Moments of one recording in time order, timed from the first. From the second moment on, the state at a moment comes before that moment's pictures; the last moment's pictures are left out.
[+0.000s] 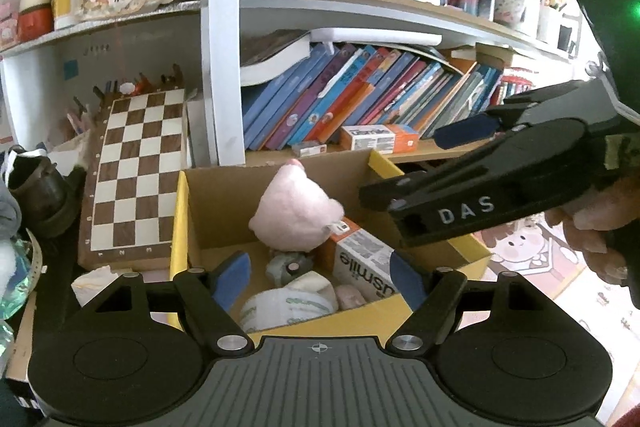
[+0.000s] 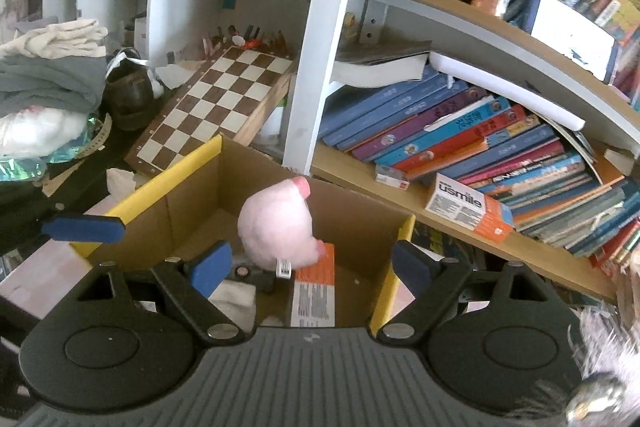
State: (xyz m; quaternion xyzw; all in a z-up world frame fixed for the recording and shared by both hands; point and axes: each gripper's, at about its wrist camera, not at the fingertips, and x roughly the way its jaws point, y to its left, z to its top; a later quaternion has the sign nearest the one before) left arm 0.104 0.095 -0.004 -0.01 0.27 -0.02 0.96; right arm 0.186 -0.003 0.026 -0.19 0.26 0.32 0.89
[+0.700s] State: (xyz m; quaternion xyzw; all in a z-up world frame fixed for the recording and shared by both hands) left arm 0.062 0.069 -0.004 0.00 0.29 -0.03 0.96; right arm 0.120 -0.076 0.017 -0.16 0.27 0.28 0.91
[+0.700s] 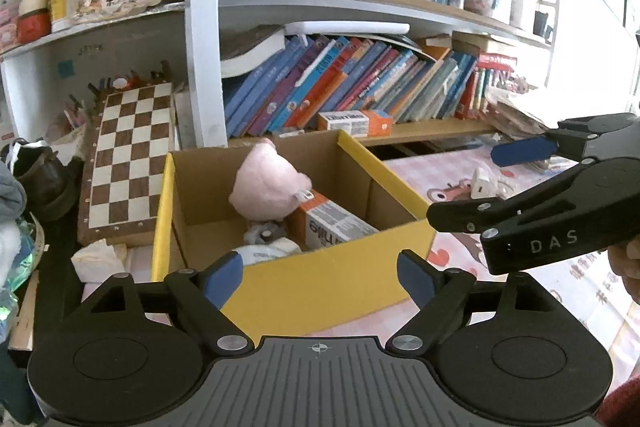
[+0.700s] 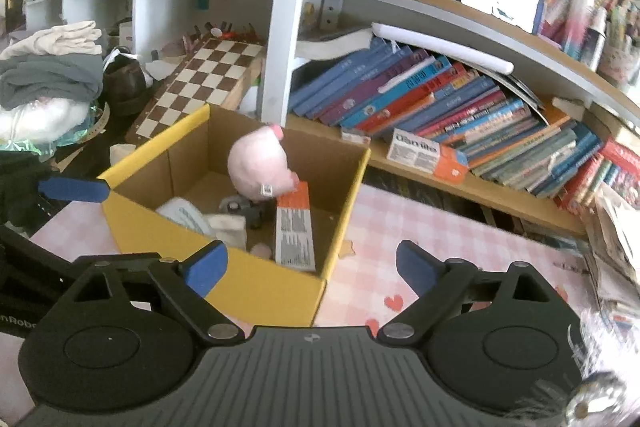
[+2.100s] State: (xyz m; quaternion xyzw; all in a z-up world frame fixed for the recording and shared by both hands) left arm 0.029 0.043 -0.037 -0.03 0.37 -0.03 0.93; right arm 0.065 -0.121 -0.035 -0.11 0.36 0.21 0.90
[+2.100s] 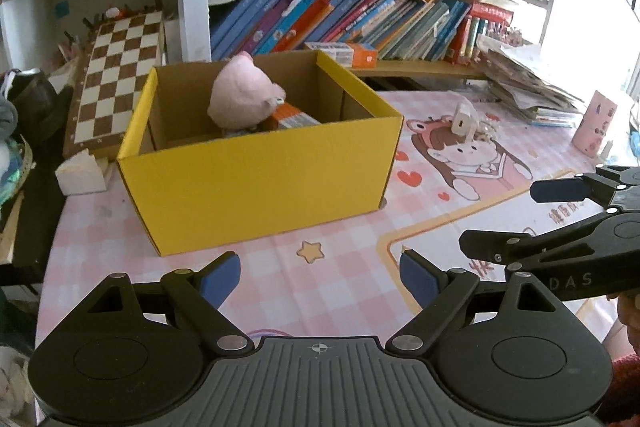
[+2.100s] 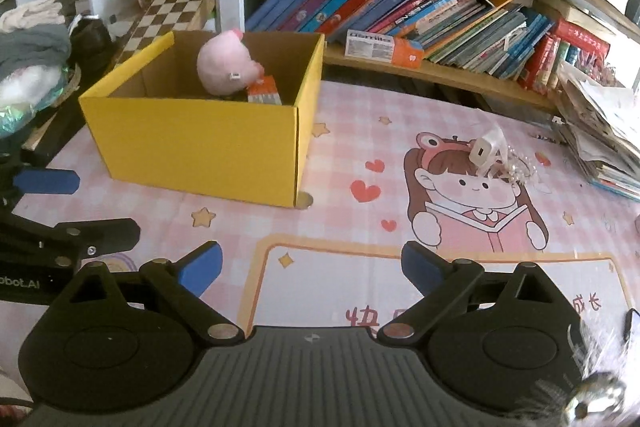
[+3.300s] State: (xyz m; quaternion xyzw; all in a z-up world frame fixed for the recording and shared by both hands) left arm 0.058 -0.027 -0.037 -0.05 0.39 0.05 0.92; right arm 0.120 -0.182 -0.039 -0.14 0.37 0.28 0.88
